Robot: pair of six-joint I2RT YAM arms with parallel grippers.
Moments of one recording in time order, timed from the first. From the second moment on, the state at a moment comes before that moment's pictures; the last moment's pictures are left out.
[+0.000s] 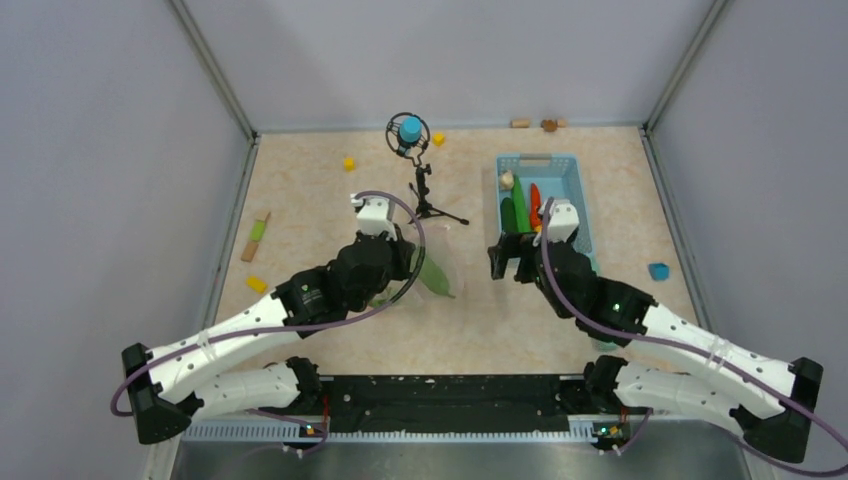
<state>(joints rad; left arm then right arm) -1.02 0.98 0.93 -0.36 -0.54 -0.58 1.04 0.80 0.76 -0.34 0.65 0.50</state>
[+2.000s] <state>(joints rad) -0.95 1.01 0.86 -0.40 -0.43 -0.53 0.28 1.08 0.84 -0.32 0.11 0.31</state>
